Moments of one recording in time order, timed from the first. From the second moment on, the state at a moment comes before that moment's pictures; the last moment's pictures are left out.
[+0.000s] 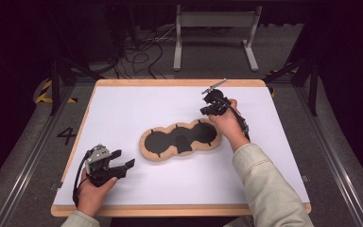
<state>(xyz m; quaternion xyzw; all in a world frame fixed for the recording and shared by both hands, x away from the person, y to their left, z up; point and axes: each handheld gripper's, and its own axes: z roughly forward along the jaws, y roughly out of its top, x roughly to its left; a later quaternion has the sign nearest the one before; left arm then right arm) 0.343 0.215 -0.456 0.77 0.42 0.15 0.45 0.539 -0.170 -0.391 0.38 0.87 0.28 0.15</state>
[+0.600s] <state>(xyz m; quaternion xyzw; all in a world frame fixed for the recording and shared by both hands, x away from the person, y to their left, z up) 0.346 0.209 -0.459 0.78 0.42 0.14 0.45 0.546 -0.166 -0.421 0.42 0.87 0.22 0.12</state>
